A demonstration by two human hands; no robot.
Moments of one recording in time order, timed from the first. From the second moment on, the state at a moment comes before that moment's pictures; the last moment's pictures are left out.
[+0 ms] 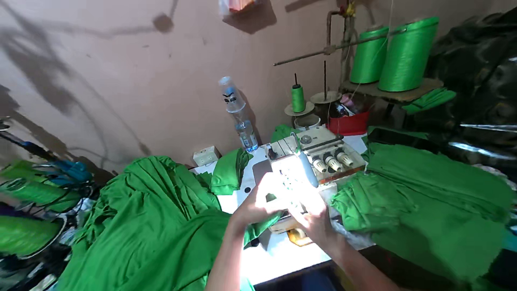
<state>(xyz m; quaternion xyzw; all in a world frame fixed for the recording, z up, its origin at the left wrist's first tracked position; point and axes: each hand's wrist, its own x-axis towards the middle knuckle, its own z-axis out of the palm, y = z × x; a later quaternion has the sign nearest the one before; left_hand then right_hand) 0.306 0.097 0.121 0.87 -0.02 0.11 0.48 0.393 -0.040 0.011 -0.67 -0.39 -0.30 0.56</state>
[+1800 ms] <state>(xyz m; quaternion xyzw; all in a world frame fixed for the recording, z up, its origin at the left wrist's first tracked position) 0.322 0.085 0.162 0.99 0.03 -0.12 -0.02 0.393 -0.068 0.031 -0.60 -0.34 0.17 0.70</state>
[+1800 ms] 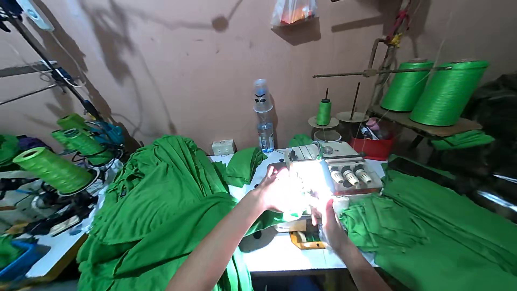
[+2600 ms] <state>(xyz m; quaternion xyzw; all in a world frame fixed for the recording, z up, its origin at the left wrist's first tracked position) 0.307 0.103 0.157 0.90 0.03 -0.04 0.43 0.365 -0.064 0.065 -0.65 -0.55 0.23 0.46</state>
